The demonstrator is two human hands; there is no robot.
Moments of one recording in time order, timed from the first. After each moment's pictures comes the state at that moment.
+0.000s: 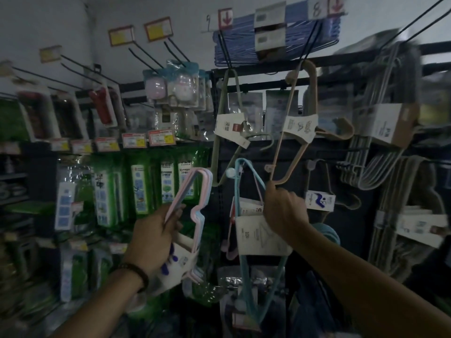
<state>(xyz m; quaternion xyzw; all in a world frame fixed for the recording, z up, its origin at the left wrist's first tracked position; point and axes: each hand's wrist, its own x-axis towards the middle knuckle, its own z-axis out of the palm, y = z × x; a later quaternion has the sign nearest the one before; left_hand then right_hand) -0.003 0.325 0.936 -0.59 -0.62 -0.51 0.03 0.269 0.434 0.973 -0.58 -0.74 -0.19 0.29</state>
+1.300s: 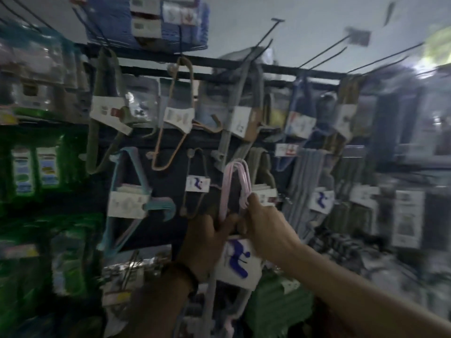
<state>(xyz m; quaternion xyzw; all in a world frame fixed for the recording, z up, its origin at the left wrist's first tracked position) 0.364 0.305 0.905 -0.71 -0.40 -0.53 -0.25 0.532 0.273 0.946 -0.63 -0.73 -0.06 0.26</state>
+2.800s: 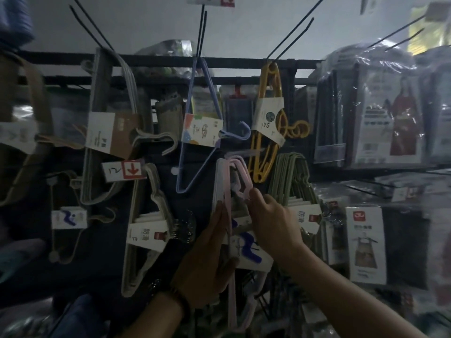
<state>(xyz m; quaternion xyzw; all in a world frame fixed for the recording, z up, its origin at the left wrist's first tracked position) 0.758 0.432 0.891 -0.87 -0.31 -0.37 -0.02 0.962 0.435 0.939 -0.60 -0.69 -0.24 0.33</state>
